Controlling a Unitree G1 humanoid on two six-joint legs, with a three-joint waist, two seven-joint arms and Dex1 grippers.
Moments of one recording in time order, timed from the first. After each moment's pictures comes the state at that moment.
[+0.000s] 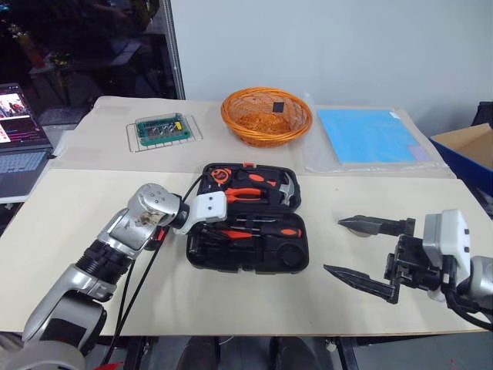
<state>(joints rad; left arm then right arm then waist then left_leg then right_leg) -0.70 0.69 -0.43 0.12 -0.08 0.31 -1.26 0.18 -0.87 -0.48 -0.78 0.77 0.51 0.93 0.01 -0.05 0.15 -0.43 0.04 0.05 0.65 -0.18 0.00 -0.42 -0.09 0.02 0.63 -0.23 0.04</state>
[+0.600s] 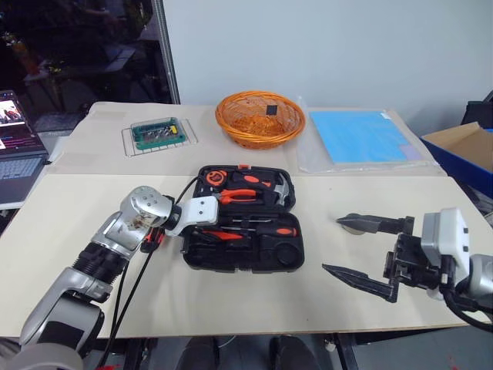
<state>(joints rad) -0.69 0.70 -0.41 0.22 -0.03 0.18 -1.30 0.17 -0.88 -0.47 -0.79 0.77 0.51 0.92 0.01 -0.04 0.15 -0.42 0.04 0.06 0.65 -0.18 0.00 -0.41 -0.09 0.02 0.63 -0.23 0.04</state>
